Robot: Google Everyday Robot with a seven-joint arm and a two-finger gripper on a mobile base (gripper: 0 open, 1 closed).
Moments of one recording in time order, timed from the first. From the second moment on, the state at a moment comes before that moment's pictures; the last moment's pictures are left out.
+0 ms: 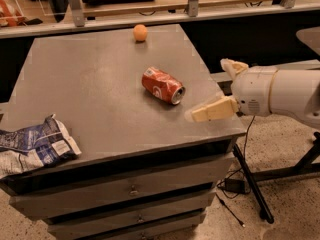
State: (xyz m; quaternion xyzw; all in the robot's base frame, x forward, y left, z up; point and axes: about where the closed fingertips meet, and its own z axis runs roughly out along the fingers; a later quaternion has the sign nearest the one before) arm 0.517 -0.110 0.910 -0.43 0.71 0.20 0.52
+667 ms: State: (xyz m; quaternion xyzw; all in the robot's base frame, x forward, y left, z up) arm 0.539 -0.079 0.883 -0.42 0.69 0.22 0.54
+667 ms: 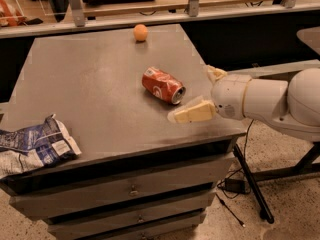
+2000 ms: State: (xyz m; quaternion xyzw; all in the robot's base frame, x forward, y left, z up) arm 0.571 -0.057 0.850 -0.39 0.71 0.23 0.54
